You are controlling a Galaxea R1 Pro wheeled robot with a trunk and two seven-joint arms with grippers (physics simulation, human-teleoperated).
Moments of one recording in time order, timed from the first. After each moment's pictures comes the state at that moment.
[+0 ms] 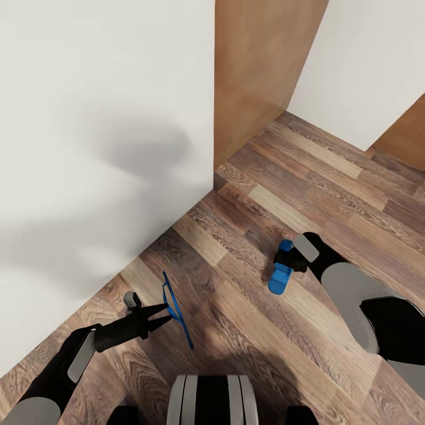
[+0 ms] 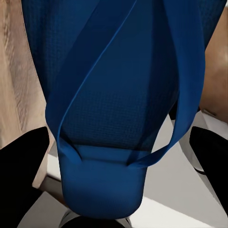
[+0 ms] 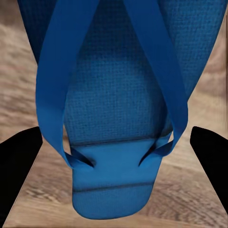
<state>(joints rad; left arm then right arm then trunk) -0.50 0.17 0.08 -0.85 0.54 1.01 -1.26 -1.23 -0.09 0.19 -0.30 -0.76 0.75 -0.41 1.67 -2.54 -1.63</state>
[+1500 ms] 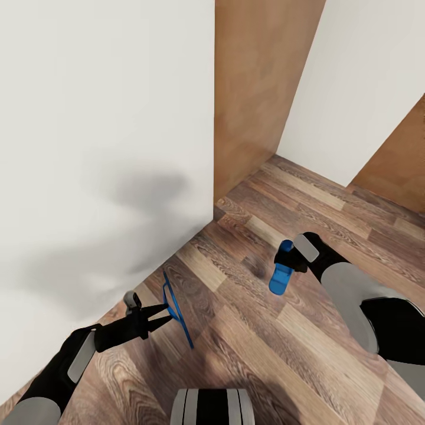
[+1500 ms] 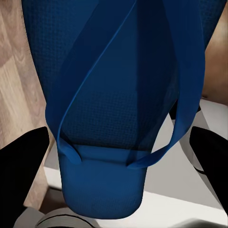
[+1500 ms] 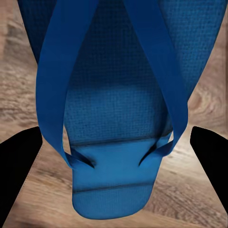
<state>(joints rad) -0.50 0.17 0.08 -0.85 0.54 1.01 -1.26 -1.23 -0.09 0.19 -0.30 -0.76 0.75 -0.42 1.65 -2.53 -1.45</state>
